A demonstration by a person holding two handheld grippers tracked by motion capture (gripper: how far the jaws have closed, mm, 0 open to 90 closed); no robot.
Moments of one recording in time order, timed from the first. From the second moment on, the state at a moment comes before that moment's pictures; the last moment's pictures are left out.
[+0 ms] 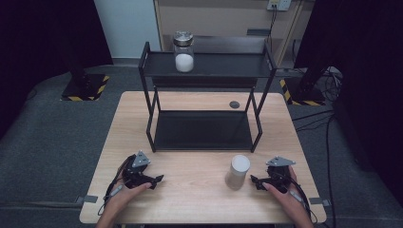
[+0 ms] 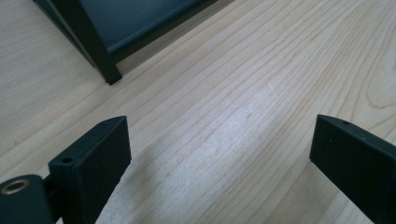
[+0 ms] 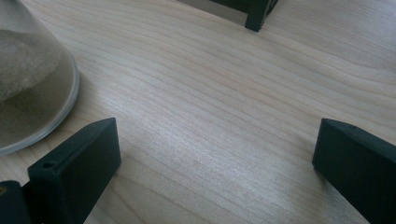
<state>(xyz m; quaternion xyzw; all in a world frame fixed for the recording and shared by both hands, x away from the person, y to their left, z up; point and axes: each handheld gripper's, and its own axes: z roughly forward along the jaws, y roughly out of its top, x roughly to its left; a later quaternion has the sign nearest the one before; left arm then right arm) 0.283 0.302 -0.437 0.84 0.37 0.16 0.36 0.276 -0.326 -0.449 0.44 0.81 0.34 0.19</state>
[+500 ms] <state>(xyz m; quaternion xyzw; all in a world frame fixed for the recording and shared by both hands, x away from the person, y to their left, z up) 0.284 0.306 -0.446 0.84 0.38 0.16 0.35 0.276 -0.326 -0.449 0.44 0.81 0.34 0.19</state>
